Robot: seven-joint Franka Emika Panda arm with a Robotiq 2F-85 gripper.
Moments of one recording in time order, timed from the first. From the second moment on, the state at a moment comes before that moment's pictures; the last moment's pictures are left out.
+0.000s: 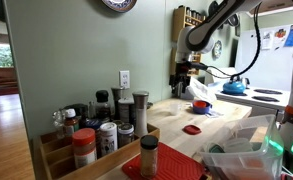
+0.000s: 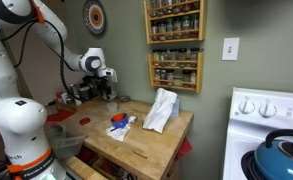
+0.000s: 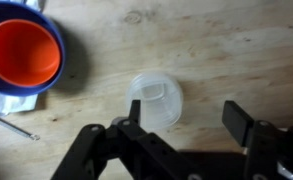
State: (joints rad) arm 0.16 -0.05 0.12 -2.44 0.11 2.47 0.32
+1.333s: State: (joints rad) arm 0.26 0.03 0.24 -2.56 0.40 2.34 0.16
